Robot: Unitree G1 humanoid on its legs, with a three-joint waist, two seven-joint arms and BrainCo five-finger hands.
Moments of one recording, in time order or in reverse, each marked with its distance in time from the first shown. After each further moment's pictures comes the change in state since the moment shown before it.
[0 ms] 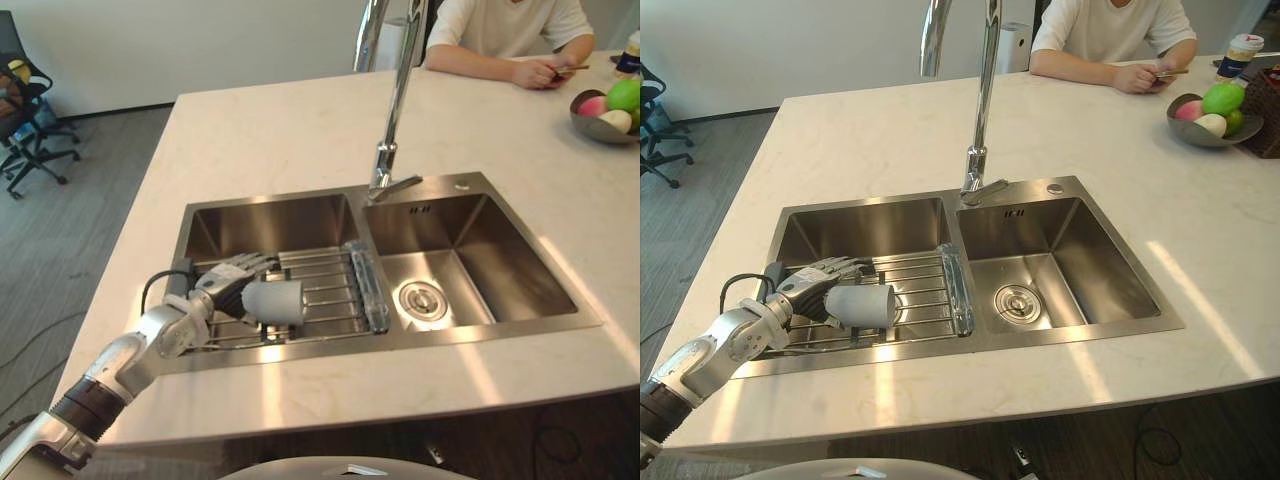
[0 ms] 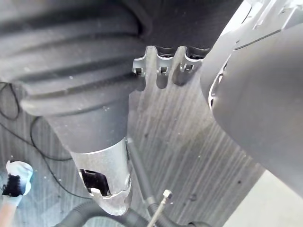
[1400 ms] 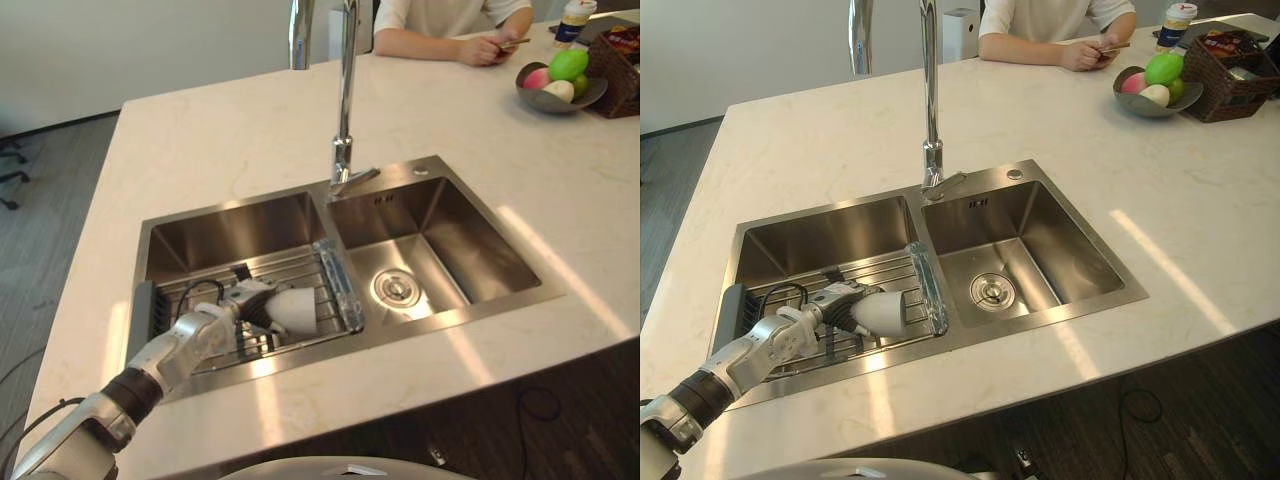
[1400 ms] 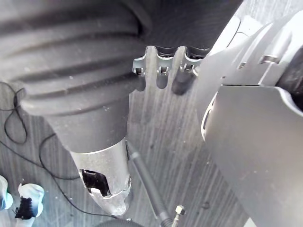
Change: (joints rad) left arm -0.079 -0.129 -0.141 0.199 -0.037 0.010 0.128; right arm 0.019 -0.010 0.038 -0.007 0.007 -0.023 0.004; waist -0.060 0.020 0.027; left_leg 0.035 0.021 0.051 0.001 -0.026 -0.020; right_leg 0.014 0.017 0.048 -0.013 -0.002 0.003
